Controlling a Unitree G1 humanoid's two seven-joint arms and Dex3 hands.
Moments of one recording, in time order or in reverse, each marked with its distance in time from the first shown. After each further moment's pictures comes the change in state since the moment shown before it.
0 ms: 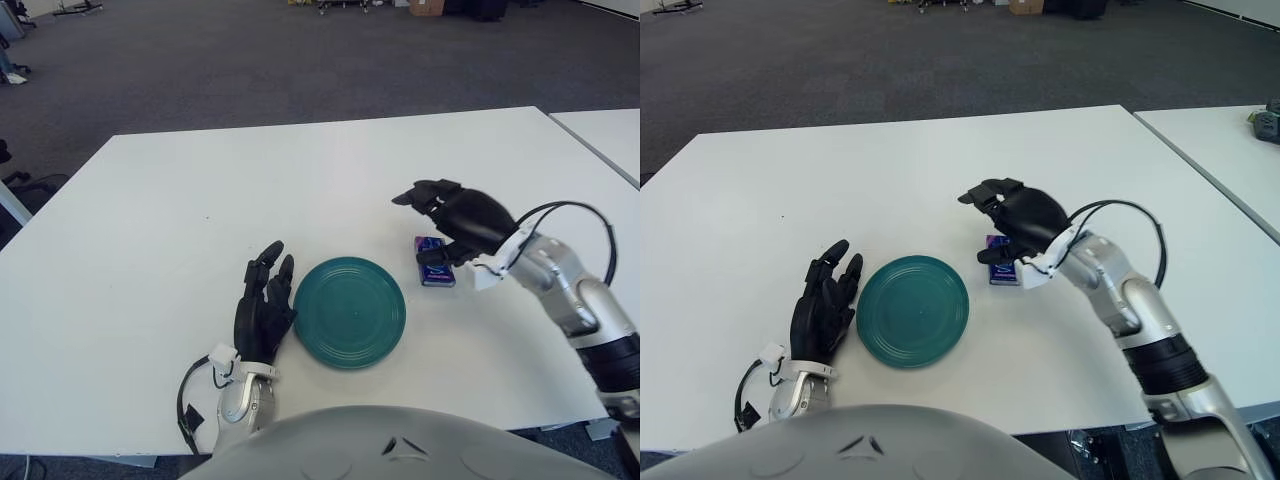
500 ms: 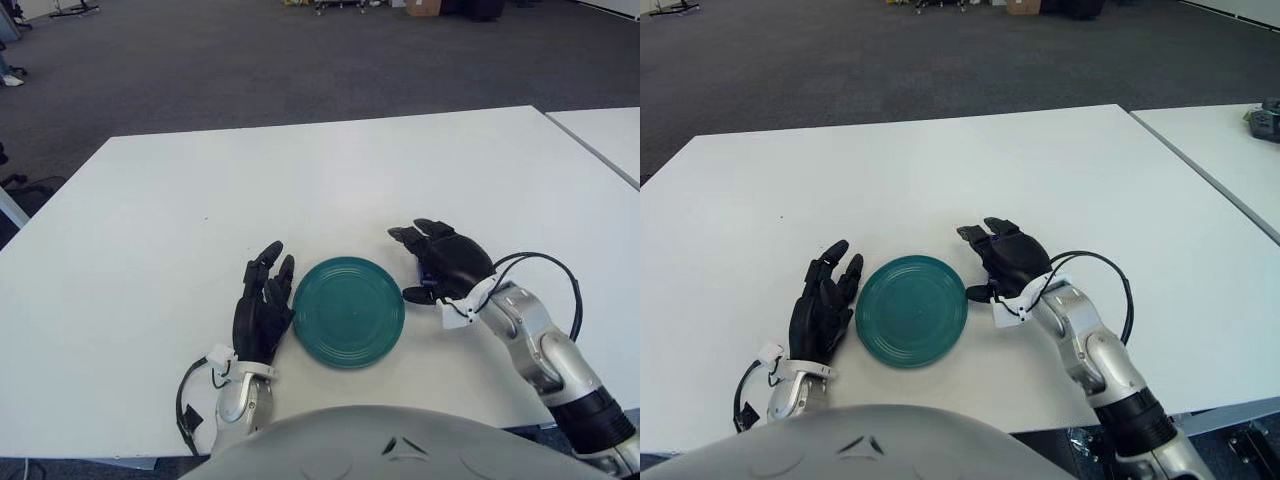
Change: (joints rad) left arm 0.001 0.000 0.011 -0.011 -0.034 0.028 -0.037; right arm 0.197 0.124 0.050 -0.115 -0.216 0.277 0.014
